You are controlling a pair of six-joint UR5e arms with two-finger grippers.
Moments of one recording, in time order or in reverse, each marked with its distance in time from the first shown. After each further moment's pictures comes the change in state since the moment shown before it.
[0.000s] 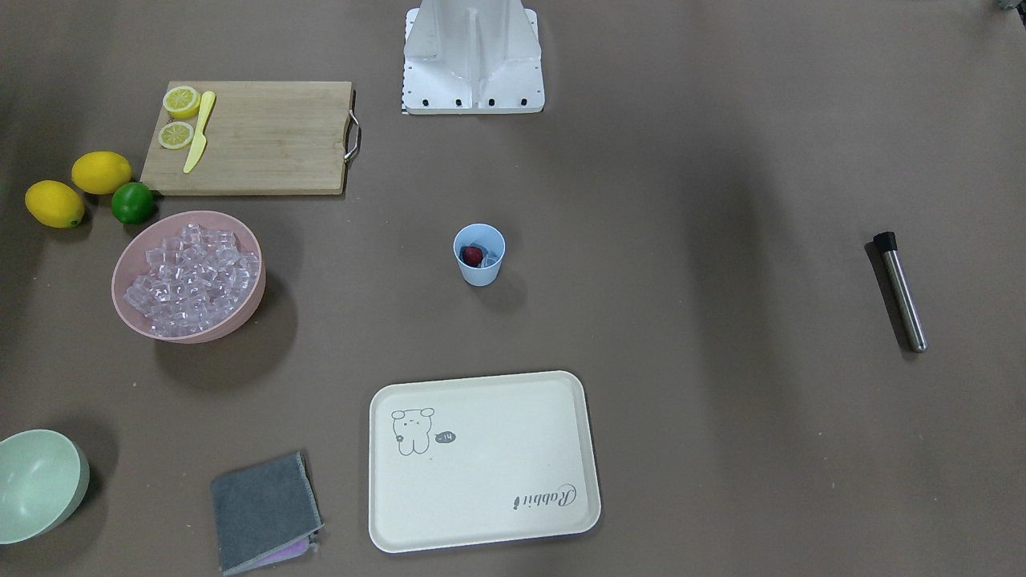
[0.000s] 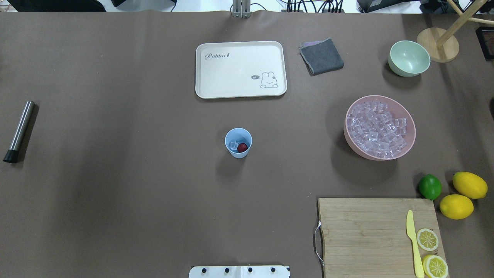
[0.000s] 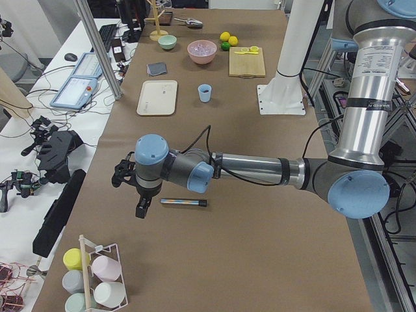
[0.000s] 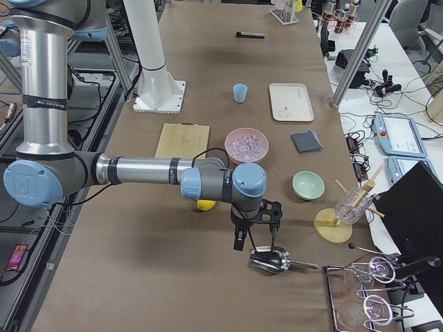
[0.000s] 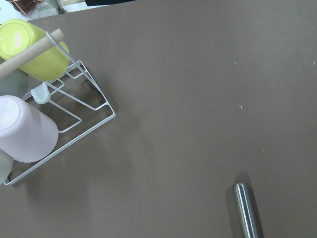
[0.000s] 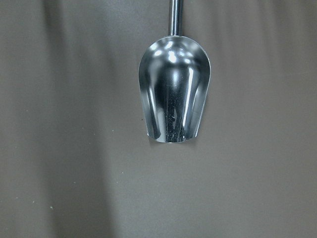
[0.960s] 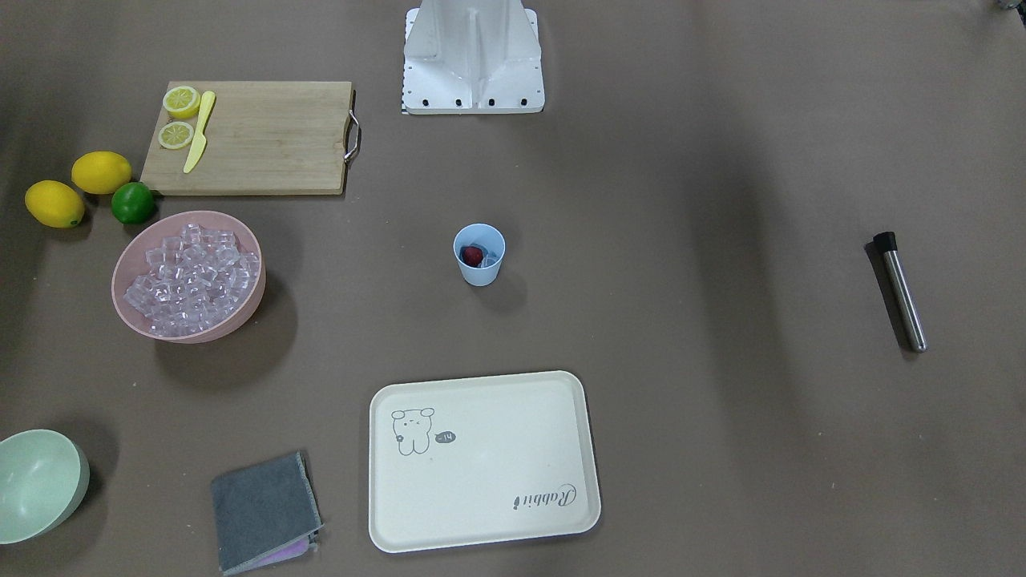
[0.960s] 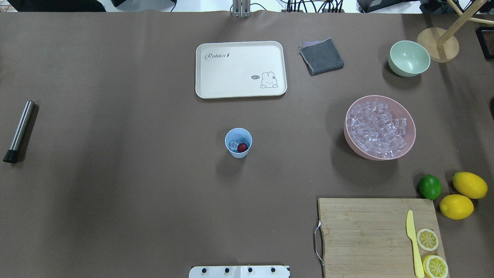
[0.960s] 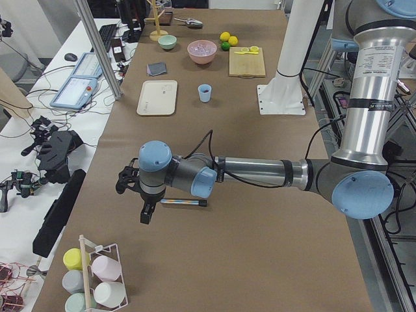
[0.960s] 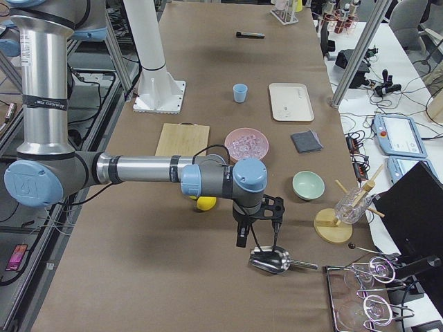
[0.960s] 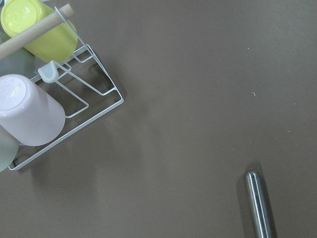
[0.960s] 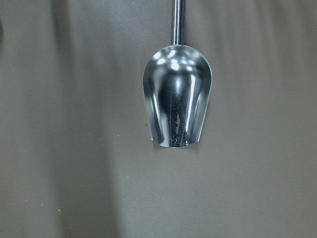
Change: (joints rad) left arm 0.004 0.021 0.010 -0.007 0.002 -0.001; right arm 0.006 0.009 0.019 0.001 0.002 0.002
